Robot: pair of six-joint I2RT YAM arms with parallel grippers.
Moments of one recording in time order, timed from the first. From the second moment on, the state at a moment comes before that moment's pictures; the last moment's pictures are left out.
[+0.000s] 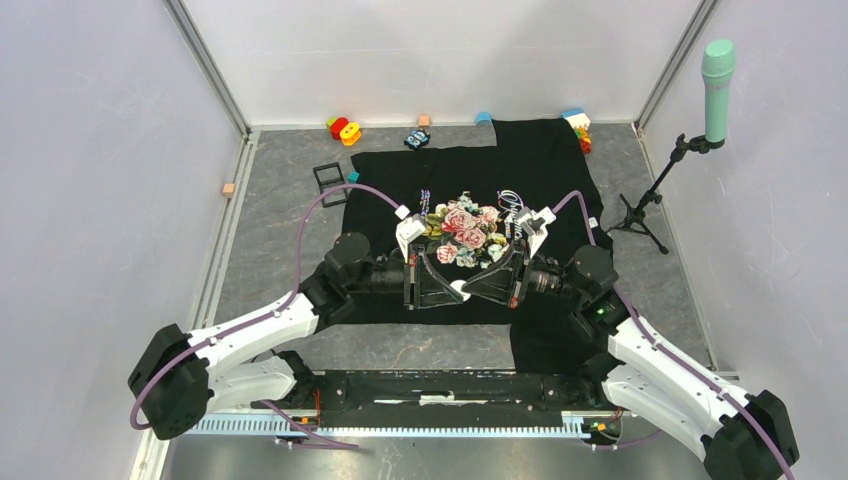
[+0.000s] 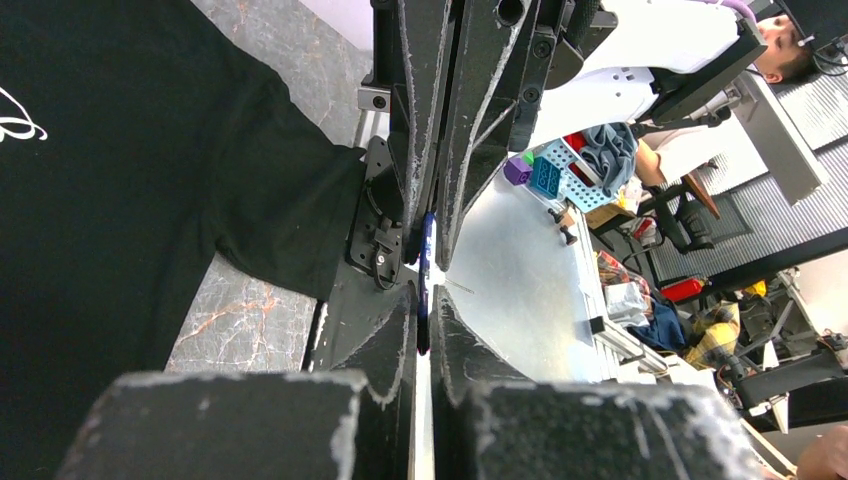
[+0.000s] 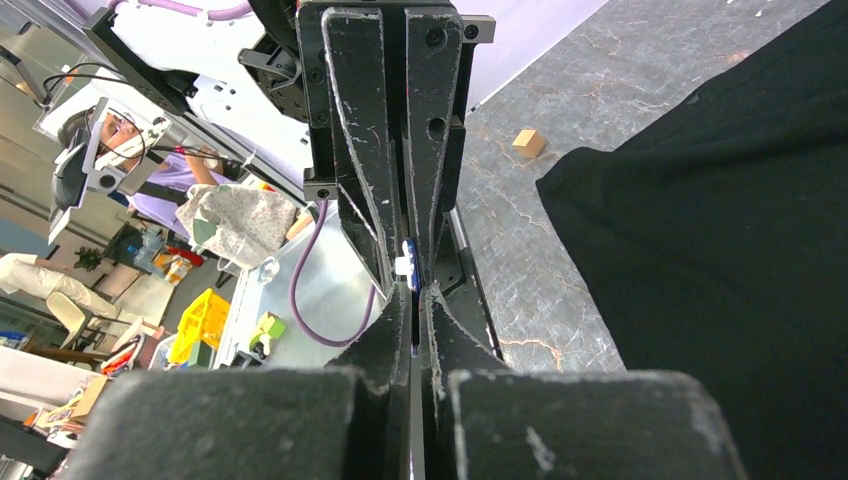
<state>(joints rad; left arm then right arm) -0.82 1.09 0.58 0.46 0.73 -0.69 0.59 0.80 0.42 0.47 -0.79 0.74</state>
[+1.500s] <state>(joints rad) -0.82 1.24 0.56 0.19 0.41 -0.74 0.36 1.17 0.48 -0.28 0.06 0.14</state>
